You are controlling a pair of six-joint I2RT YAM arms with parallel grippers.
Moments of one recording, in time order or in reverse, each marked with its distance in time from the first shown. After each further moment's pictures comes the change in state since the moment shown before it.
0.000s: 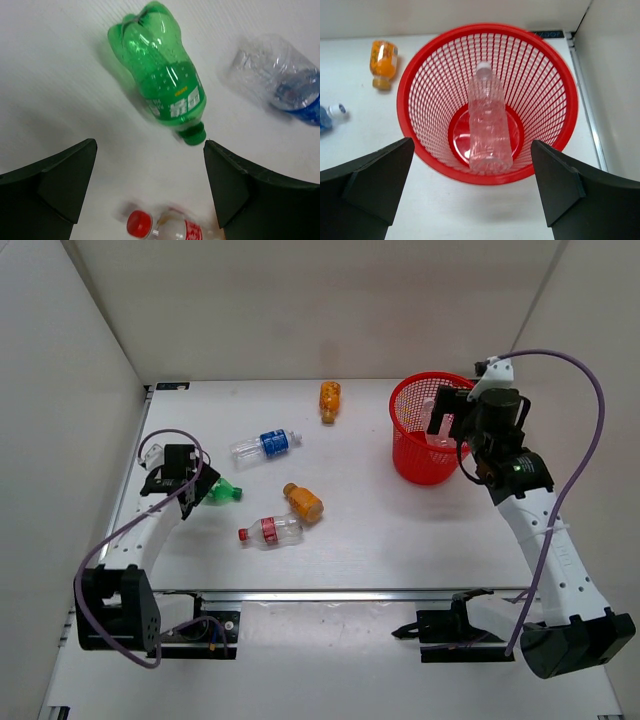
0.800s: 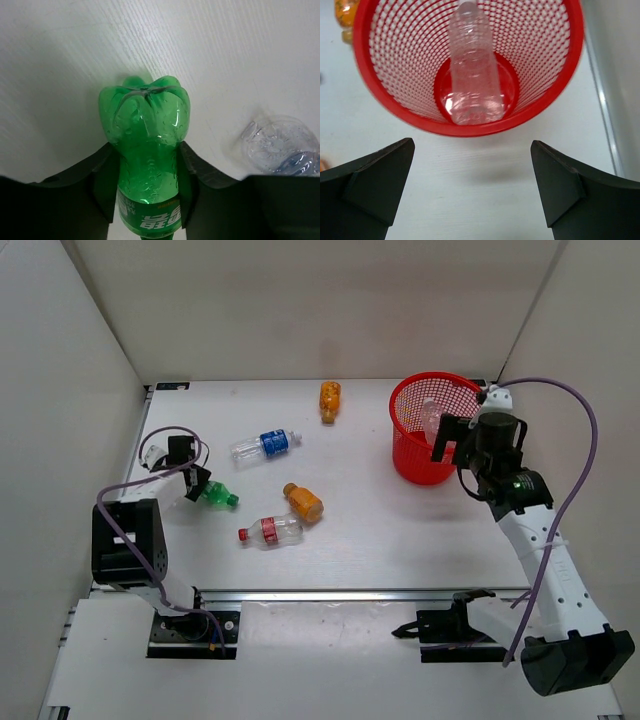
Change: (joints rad) left arm 0.087 0.390 0.066 0.257 -0.013 -0.152; right arm -0.032 -0.090 -0.157 -0.112 -0.013 0.053
